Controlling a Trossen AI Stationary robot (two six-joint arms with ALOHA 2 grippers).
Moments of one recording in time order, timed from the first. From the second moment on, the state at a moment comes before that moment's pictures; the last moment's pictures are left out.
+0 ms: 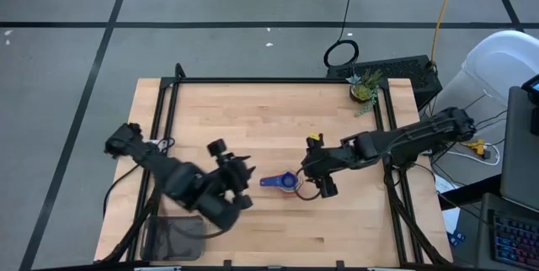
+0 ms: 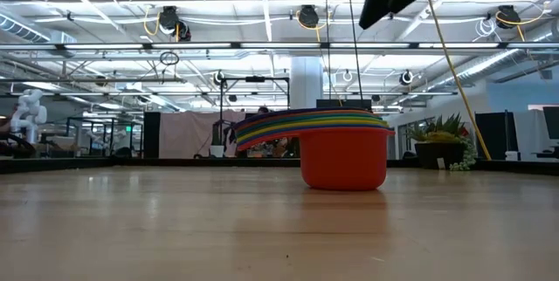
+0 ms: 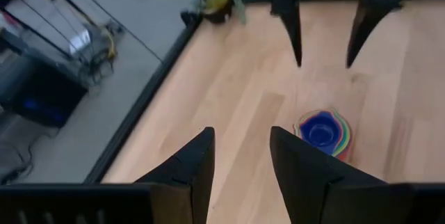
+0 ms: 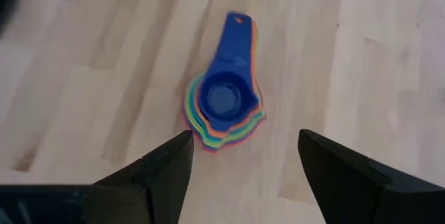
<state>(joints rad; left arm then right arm) -0.59 1.80 2.00 -1.37 -0.93 -0.67 0.25 1.41 1.19 -0.76 0.09 -0.03</state>
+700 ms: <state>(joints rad) -0.77 1.21 1.02 -0.61 -1.08 -0.67 0.19 1.56 1.34 -0.80 0.07 -0.01</state>
